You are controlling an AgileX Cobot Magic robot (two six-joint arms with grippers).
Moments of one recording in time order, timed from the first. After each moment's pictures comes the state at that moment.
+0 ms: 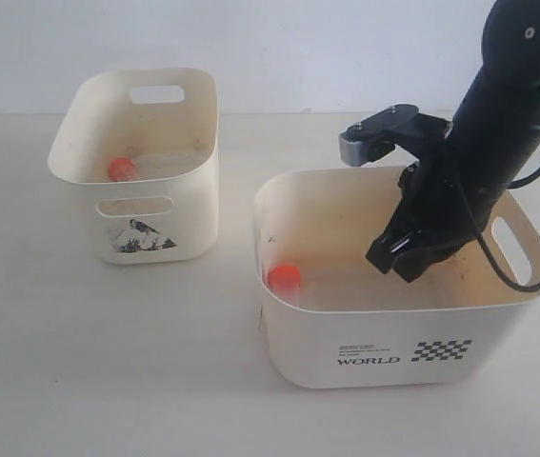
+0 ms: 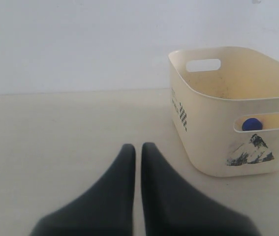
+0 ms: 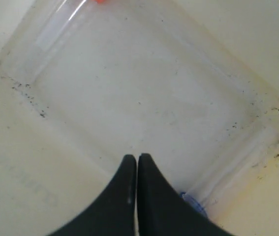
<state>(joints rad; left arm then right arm) -0.01 0.00 0.00 0.05 0.21 -0.03 0.30 1.68 -1.12 0.21 0.95 -0.44</state>
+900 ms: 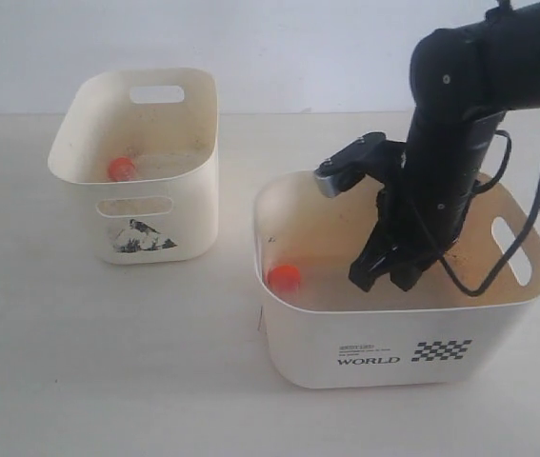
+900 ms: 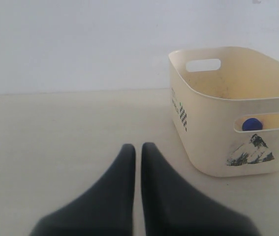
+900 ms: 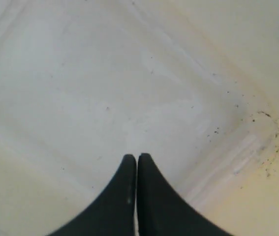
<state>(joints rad) -0.01 0.00 0.00 0.05 0.21 -0.03 0.39 1.82 -1.20 -0.01 0.97 -0.27</state>
